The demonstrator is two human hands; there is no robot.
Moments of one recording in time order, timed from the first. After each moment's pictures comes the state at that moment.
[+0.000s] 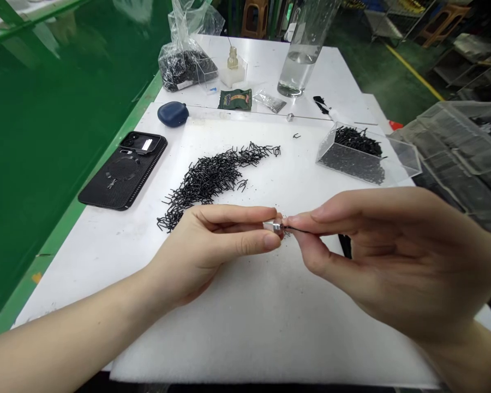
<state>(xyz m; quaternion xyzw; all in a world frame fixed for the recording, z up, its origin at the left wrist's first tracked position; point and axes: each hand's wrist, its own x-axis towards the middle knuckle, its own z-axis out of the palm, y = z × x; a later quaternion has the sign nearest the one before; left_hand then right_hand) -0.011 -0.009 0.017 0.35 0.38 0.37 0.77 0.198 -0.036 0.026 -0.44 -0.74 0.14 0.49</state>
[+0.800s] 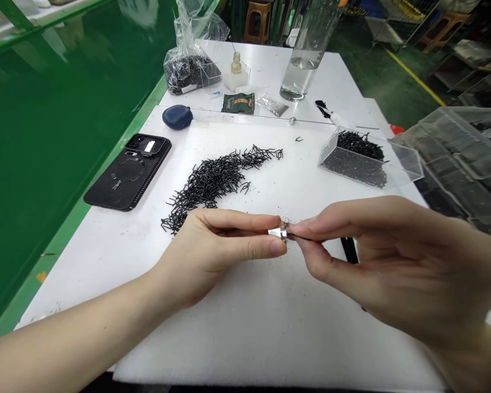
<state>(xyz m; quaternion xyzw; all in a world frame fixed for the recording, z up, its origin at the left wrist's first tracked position) -0.013 -0.010 0.012 0.40 0.41 0.36 0.74 0.200 -0.032 0.033 -0.41 -0.77 0.10 0.47</state>
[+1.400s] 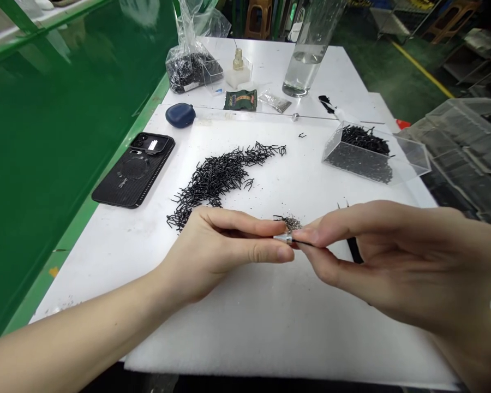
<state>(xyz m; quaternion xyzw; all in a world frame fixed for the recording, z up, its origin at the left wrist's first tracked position) -0.016 -0.012 0.013 0.41 0.37 0.36 0.75 0.202 -0.033 0.035 -0.40 -0.78 0.15 0.45</state>
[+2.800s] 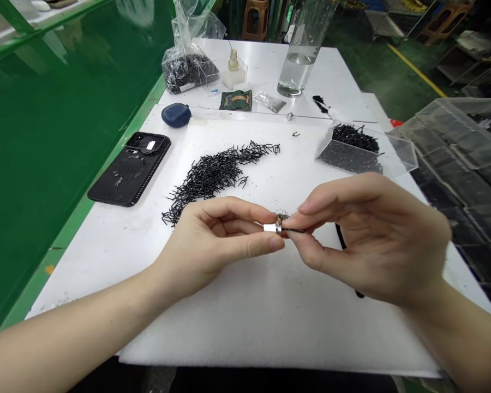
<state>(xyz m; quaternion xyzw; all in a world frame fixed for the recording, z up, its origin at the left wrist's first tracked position) -0.014 -0.015 0.012 0.44 0.36 0.39 0.72 0.202 -0.025 0.020 -0.33 -0.74 0.28 0.52</state>
